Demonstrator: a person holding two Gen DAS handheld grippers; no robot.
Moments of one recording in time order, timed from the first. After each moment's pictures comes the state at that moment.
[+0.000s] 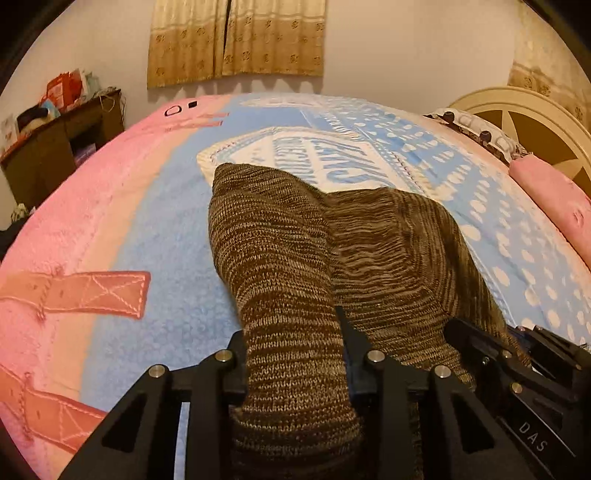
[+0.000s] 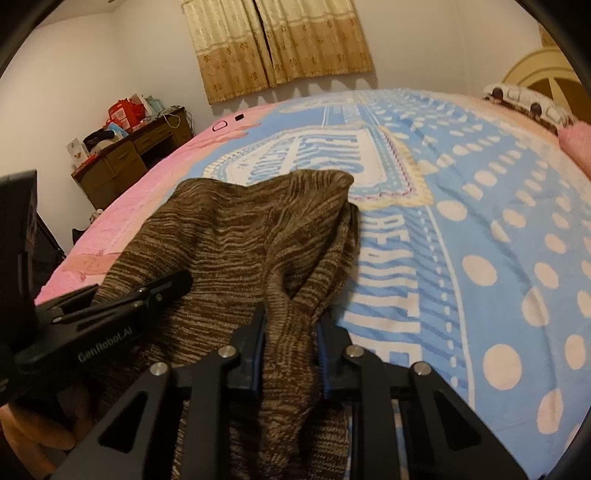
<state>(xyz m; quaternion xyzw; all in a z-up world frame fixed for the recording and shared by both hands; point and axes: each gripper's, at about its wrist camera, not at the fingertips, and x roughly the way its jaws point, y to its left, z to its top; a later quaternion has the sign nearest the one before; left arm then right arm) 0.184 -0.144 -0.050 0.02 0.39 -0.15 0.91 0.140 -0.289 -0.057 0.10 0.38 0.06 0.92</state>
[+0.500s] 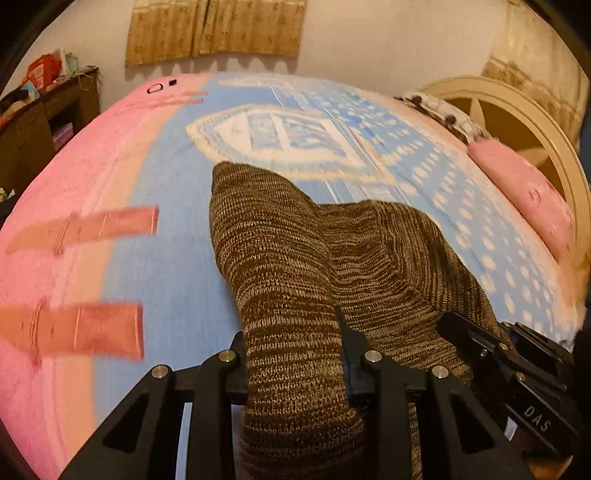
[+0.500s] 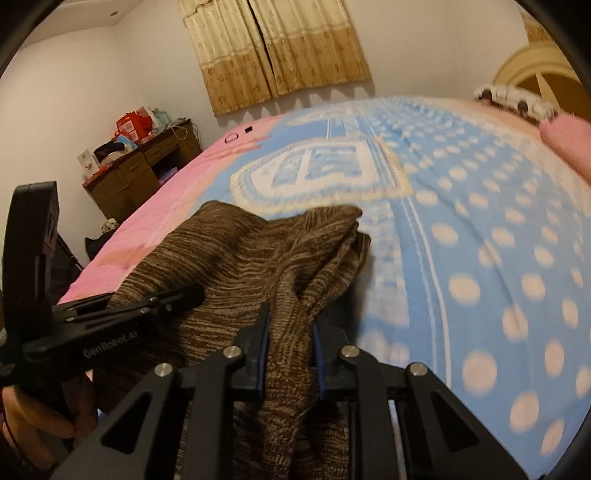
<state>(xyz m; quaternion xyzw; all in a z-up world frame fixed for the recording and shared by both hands) 0.097 -0.116 -0.028 0.01 0.44 -0.22 0.87 0.059 -0.278 -0.025 0.13 0.37 0.07 0.92</state>
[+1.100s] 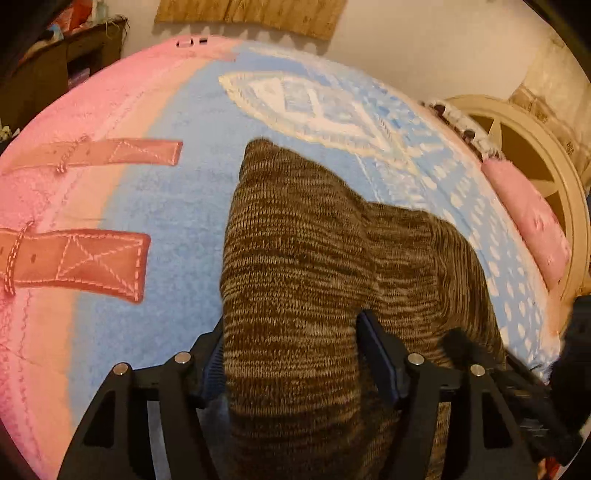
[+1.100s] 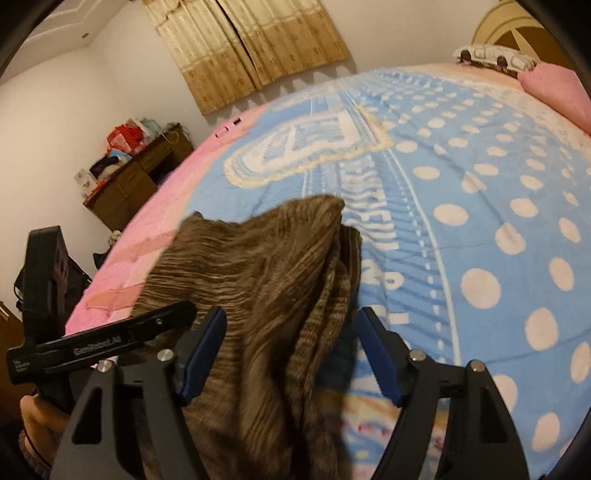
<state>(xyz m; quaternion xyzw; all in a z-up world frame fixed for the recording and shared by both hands) 0.102 -0.092 -0.060 -0.08 0.48 -0.20 0.85 0.049 -0.284 -0.052 0.19 0.40 0.05 0.90</state>
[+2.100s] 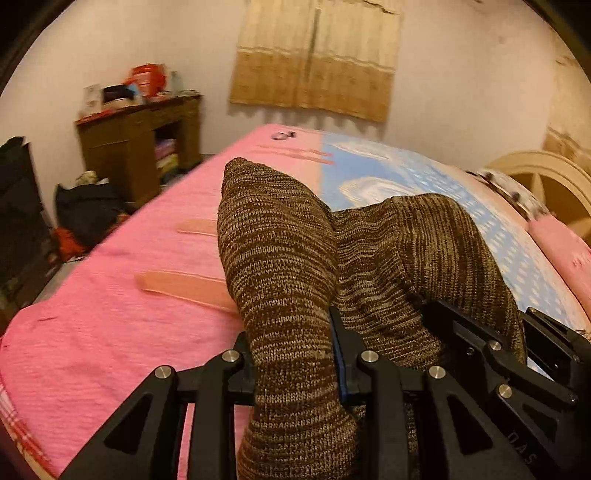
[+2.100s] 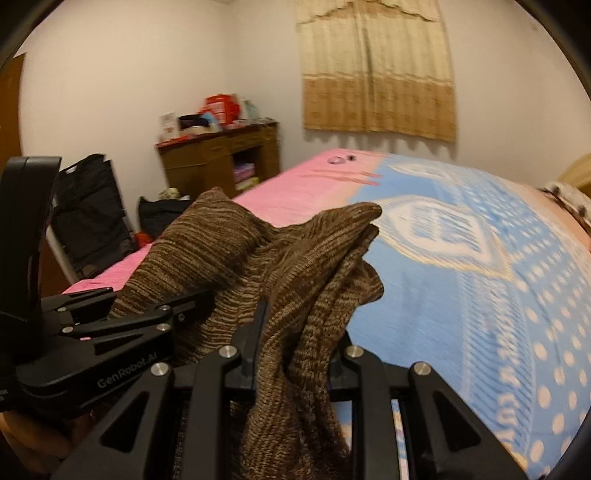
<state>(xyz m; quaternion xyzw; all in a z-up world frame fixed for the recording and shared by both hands) 0.038 0.071 0.021 -0.05 0.34 -0.05 0.94 0.042 -0.090 0.025 0.00 0.29 0.18 0.94</state>
